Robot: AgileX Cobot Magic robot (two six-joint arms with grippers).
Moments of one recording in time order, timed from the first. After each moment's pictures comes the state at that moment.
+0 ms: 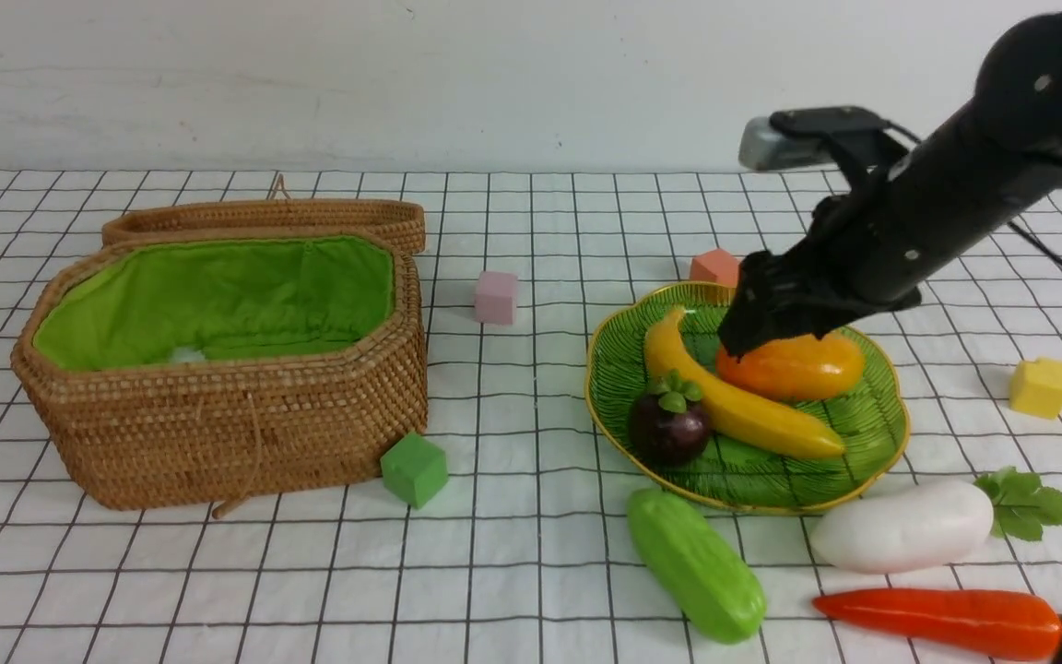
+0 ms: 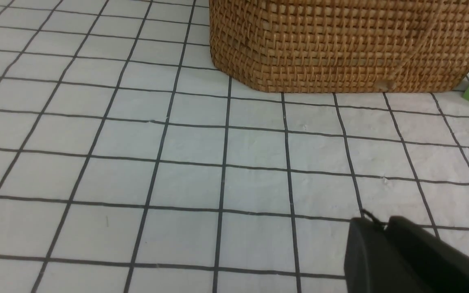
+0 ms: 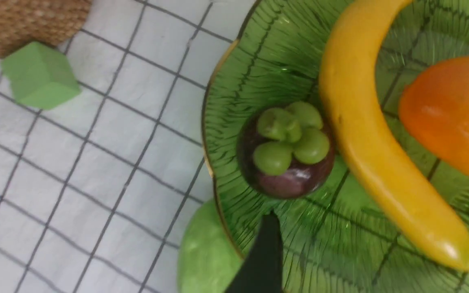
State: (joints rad) right arm 0.23 1.78 -1.53 0.40 0.93 -0.40; left arm -0.07 -0.01 0.03 0.15 0.43 -0.27
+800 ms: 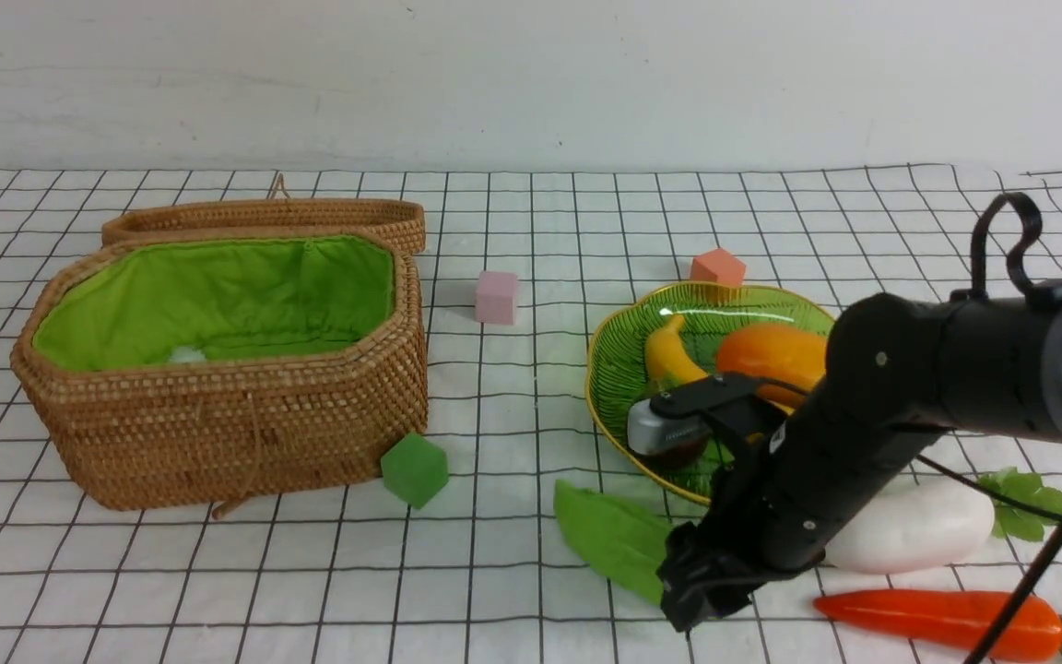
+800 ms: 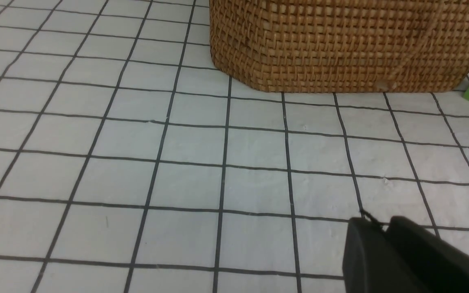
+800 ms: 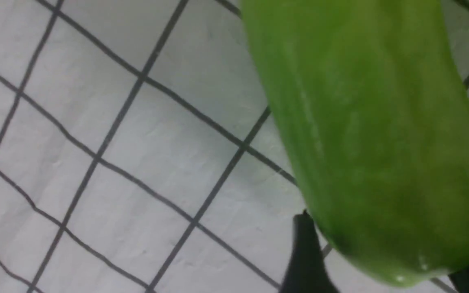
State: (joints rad) right arm 0.45 1.83 -1.10 0.46 0.72 -0.43; left arm -0.07 -0.01 0.03 0.15 0.43 -0.27
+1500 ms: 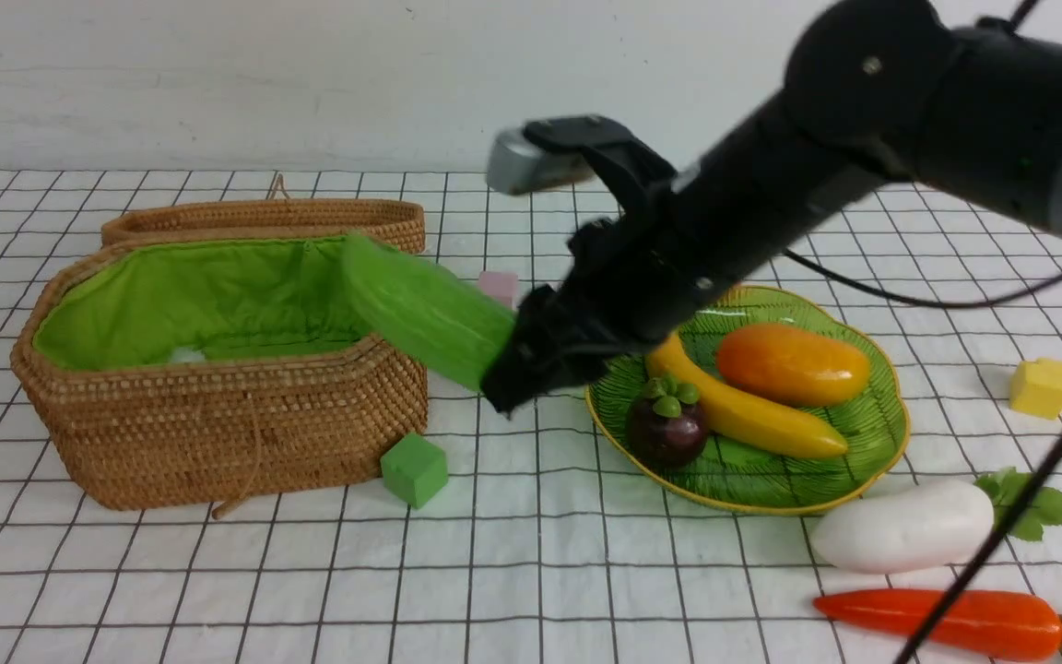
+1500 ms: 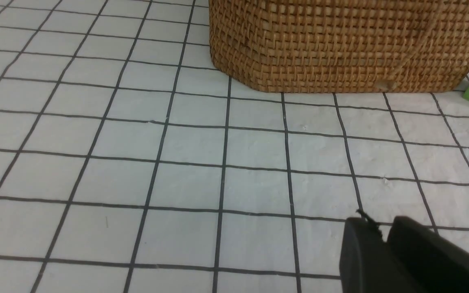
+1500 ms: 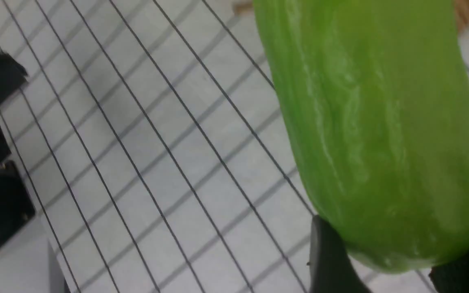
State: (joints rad) right arm 0.55 1.85 -1.70 0.66 1.02 -0.54; left arm -0.07 -0.01 0.03 0.15 0.43 -0.27
